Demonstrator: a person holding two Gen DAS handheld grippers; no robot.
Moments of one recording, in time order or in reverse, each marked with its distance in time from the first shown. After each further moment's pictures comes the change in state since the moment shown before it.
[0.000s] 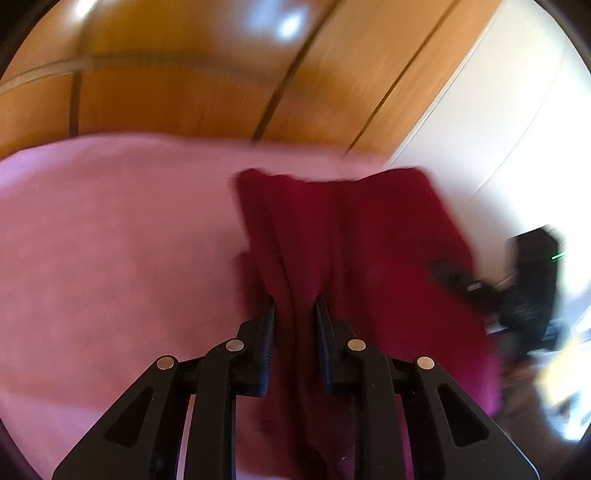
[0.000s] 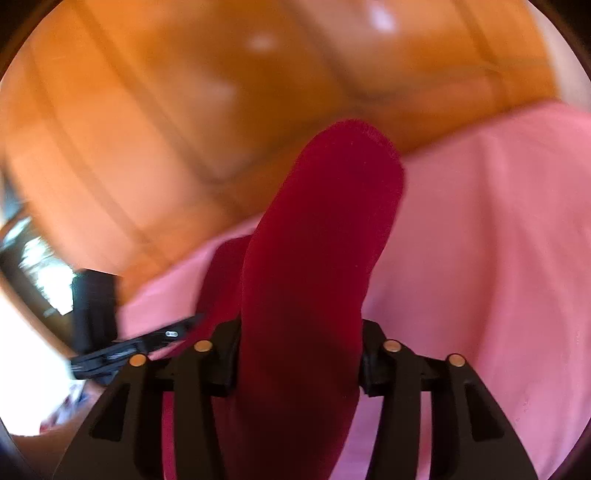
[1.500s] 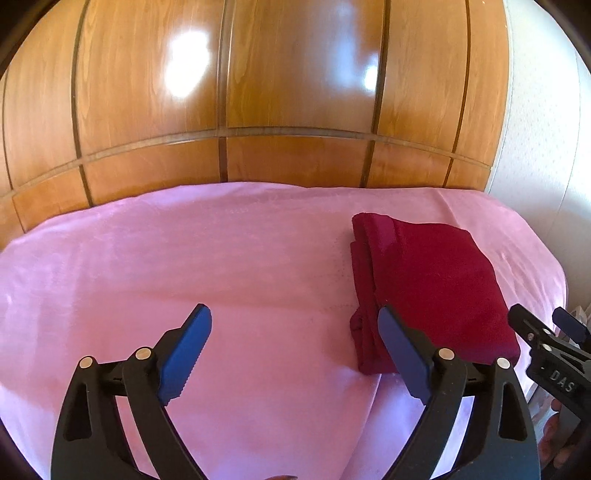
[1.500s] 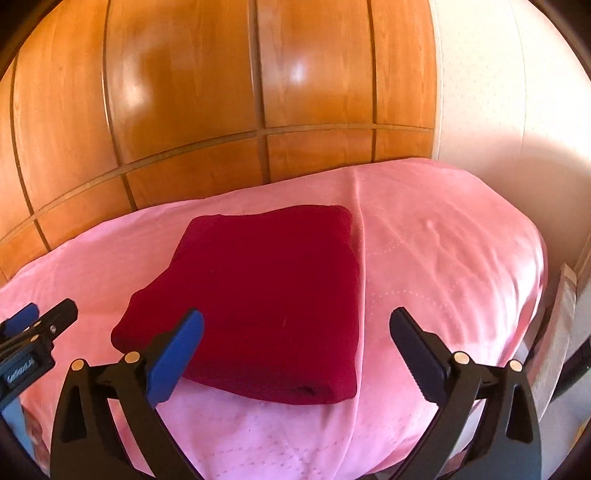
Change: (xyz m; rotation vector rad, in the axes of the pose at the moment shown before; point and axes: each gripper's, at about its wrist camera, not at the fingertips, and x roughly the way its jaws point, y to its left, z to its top) left arm -0.125 -0.043 -0.109 -0.038 -0.339 0.473; right arm -0.064 0.121 -0.116 -0.128 -0.255 -0.530
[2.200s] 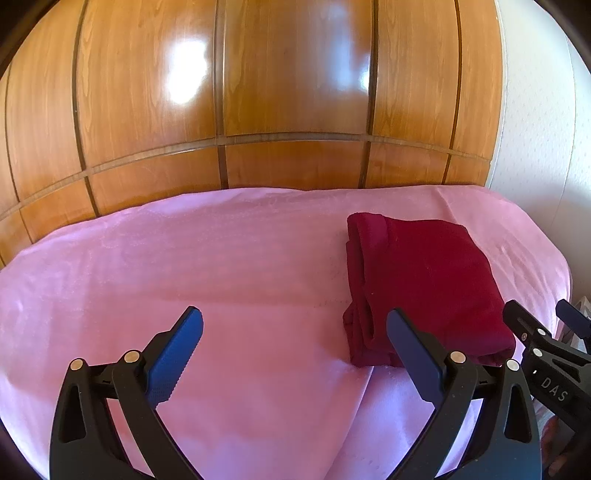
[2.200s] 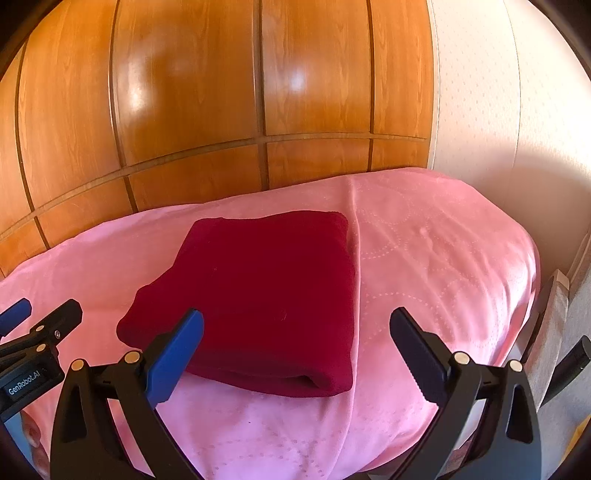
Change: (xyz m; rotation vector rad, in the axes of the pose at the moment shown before) left arm -0.014 -0.016 0.000 0.027 -0.011 0.032; right arm -0.011 -0.002 -0.005 -0.025 -0.038 0.000
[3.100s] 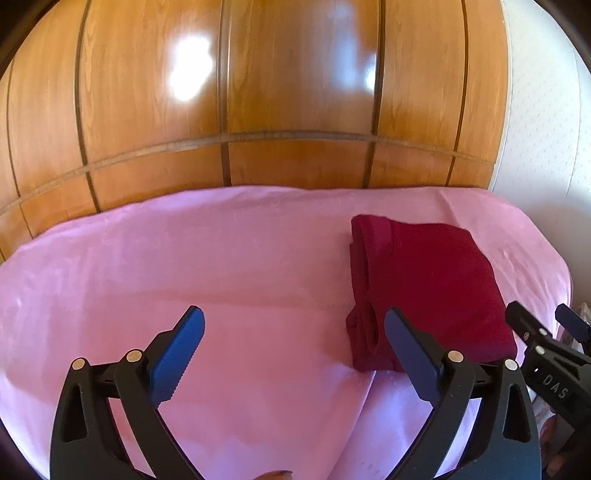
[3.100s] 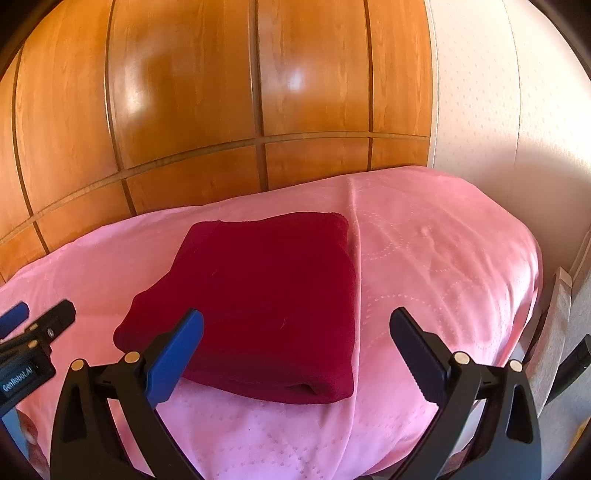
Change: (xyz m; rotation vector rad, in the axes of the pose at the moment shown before) left arm 0.007 0.003 0.004 -0.021 0.022 0.001; right arm 0.006 -0.002 0.007 0.015 0.001 0.010
